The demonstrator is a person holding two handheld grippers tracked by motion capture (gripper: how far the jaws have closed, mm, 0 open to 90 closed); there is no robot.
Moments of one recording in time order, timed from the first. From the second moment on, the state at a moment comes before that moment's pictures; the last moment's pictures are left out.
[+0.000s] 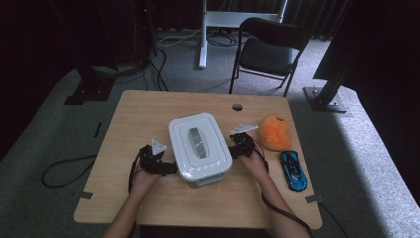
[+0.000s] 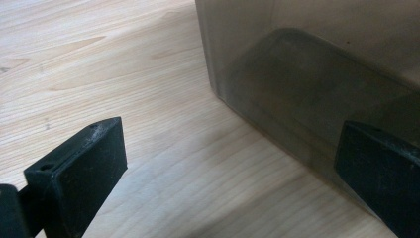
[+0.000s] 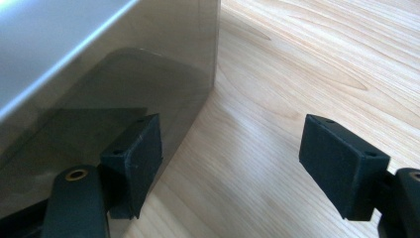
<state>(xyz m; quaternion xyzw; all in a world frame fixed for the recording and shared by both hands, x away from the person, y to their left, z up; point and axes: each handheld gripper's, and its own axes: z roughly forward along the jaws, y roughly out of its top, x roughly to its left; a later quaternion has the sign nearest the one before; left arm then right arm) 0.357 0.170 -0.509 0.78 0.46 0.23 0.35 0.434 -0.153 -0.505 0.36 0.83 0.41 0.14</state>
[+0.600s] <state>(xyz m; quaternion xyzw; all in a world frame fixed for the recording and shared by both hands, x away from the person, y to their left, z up) 0.341 0.144 -0.515 0.80 0.43 0.21 0.36 0.411 -0.186 -0.506 0.36 0.82 0.42 0.14</state>
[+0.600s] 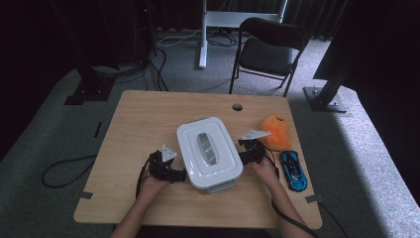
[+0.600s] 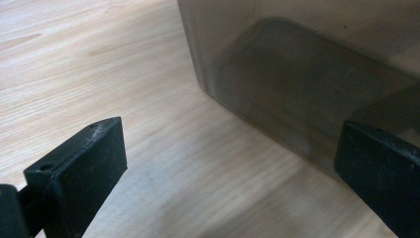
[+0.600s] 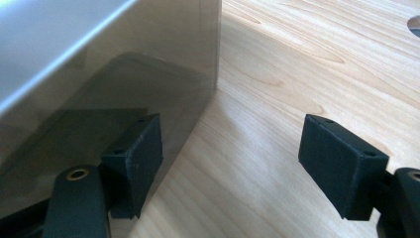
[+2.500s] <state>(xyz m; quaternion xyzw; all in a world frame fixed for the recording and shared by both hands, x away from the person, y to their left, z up) 0.306 0.255 -0.534 0.77 0.50 0.18 0.35 0.370 -0.226 -0.499 0.34 0.83 0.43 0.11</state>
